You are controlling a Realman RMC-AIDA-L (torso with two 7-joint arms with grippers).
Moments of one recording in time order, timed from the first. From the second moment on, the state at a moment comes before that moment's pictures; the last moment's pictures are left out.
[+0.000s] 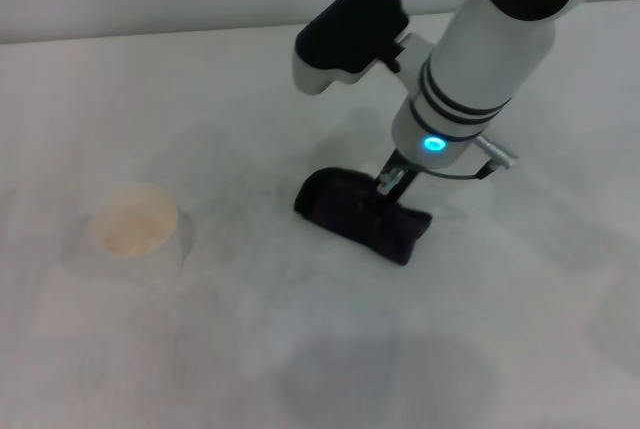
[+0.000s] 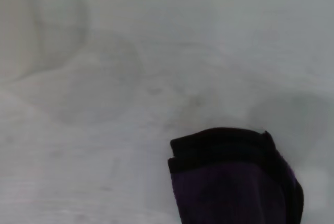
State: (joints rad) left arm -0.13 -2.05 1.08 0.27 -2.58 -1.32 2.80; right arm 0.89 2.02 1.27 0.95 -2.49 1.25 -0.15
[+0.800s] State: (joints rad) left arm -0.15 -2.06 1.08 0.27 -2.58 -1.31 2.80; right arm 0.99 2.03 0.92 1.00 -2.00 1.13 -0.25
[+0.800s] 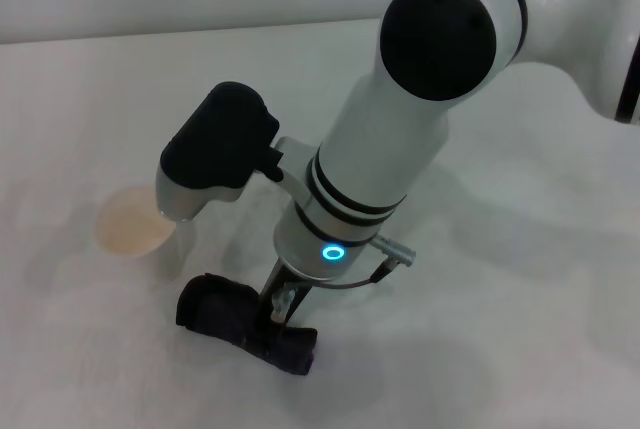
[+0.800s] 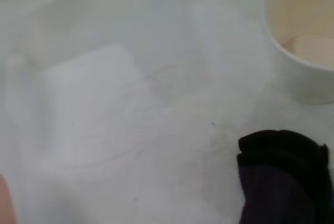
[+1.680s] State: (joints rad) left arm -0.13 -2.06 1.08 0.26 -2.58 -1.31 2.80; right arm 0.72 2.01 1.51 1.04 -2.58 1.32 -0.28
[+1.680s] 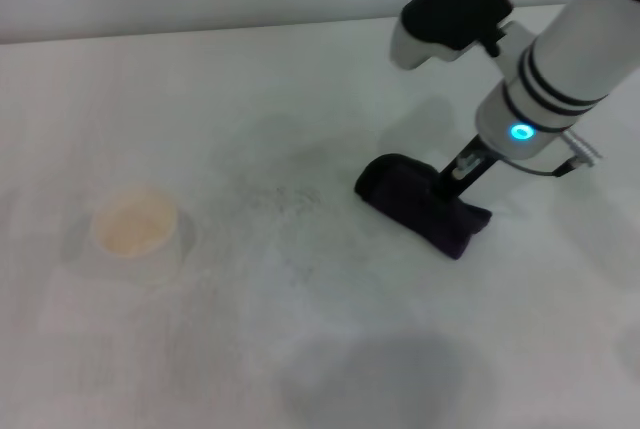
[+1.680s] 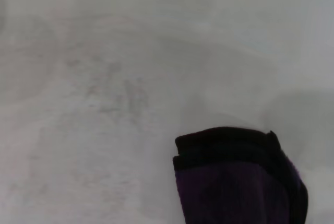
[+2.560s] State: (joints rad) left arm -0.16 -2.07 1.08 0.26 -2.58 -1.31 2.80; right arm 0.68 2.00 1.67 1.06 -2.70 1.36 -0.39
